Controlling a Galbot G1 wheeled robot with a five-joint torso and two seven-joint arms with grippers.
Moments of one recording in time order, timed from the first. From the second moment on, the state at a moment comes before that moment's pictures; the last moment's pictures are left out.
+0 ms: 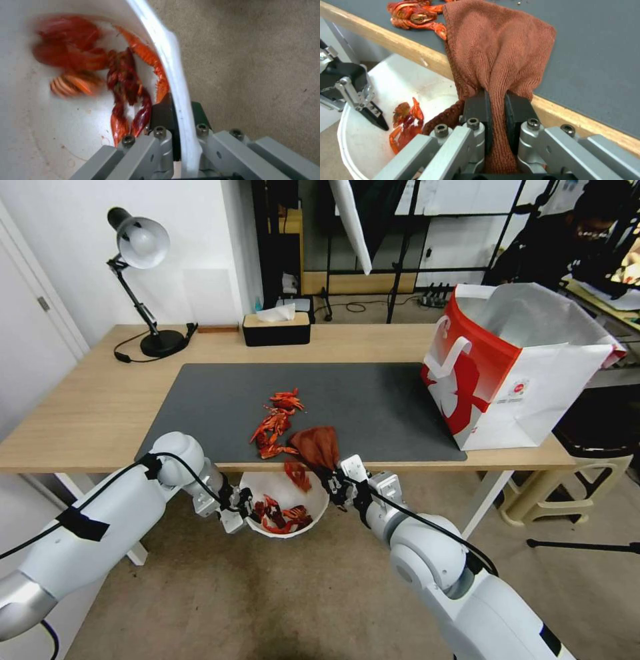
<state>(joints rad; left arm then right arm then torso) 0.58 -0.82 0.18 -1.51 0.53 -0.67 1.23 -1.10 1.16 -0.01 2.11 0.35 -0.73 0.15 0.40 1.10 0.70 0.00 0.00</state>
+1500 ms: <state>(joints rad) 0.64 -0.76 0.13 -1.56 0.53 -0.68 1.25 -0.69 1.20 0.05 1.77 0.53 -0.53 0.16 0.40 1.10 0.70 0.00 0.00</state>
